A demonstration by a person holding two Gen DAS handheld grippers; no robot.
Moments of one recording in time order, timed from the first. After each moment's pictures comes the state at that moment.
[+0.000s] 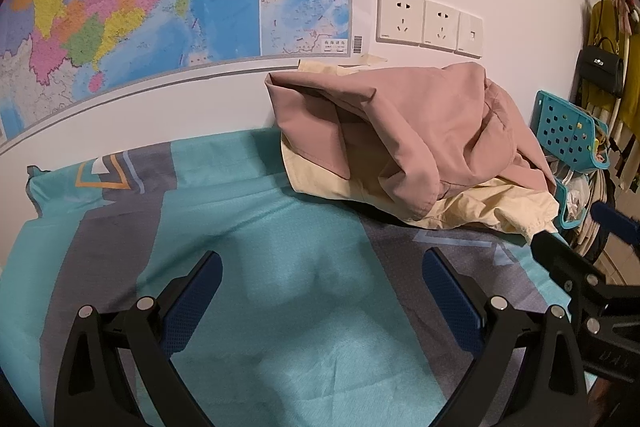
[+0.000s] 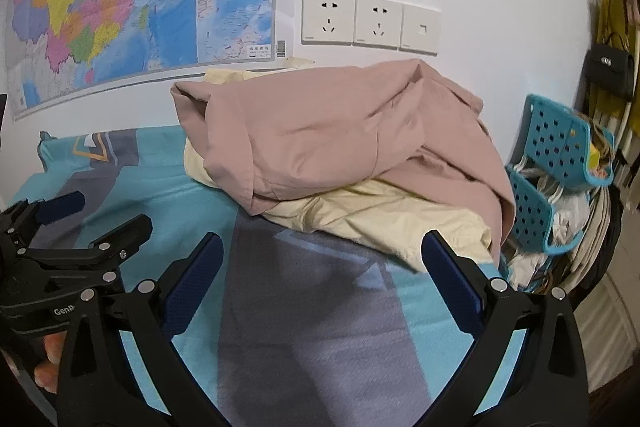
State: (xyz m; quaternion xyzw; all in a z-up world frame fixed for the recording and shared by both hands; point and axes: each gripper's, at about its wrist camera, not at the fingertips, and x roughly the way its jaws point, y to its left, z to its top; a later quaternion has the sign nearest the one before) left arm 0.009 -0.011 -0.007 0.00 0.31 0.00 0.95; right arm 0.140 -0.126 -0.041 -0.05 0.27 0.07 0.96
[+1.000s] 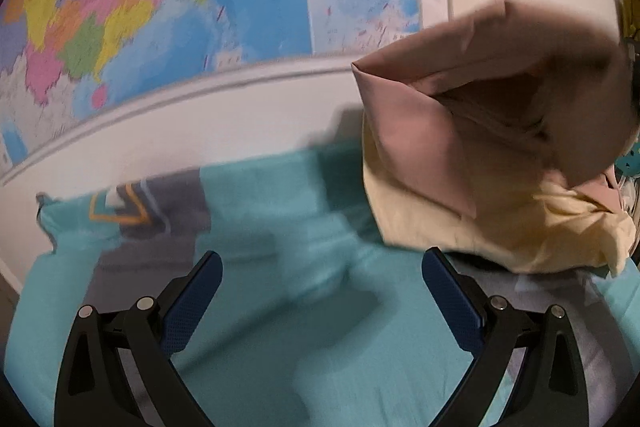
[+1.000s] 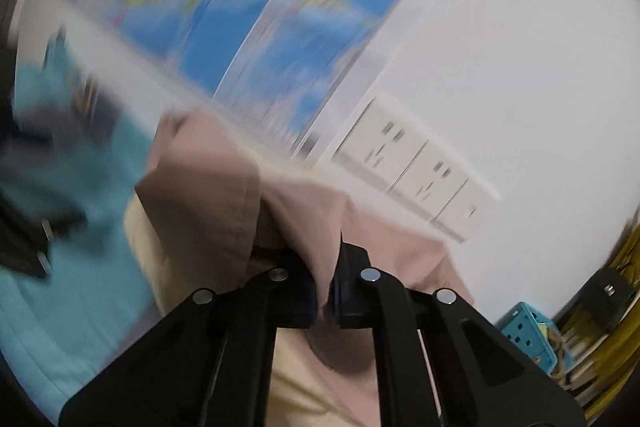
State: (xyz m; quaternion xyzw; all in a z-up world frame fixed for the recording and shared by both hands) left arm 0.093 0.040 -0.020 0.04 0.30 0.05 0.95; right arm 0.241 -0.075 0.038 -0.29 0.10 0.13 0.94
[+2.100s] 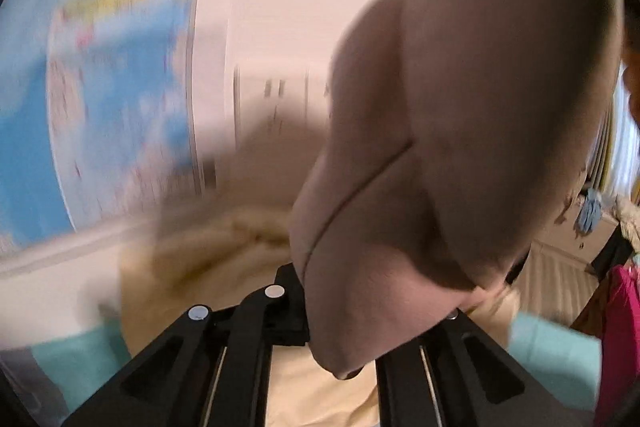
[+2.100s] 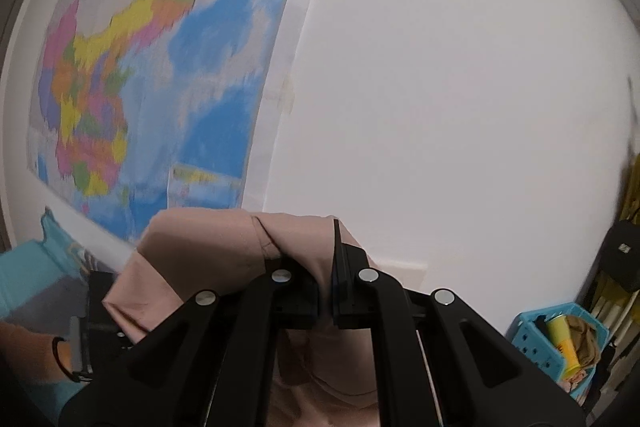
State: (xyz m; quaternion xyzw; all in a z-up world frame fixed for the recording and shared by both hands) left arm 0.173 -0.055 0.056 0.02 0.17 -0.27 0.95; right arm 0.229 -0.170 0.220 -0.11 0.03 0.14 0.98
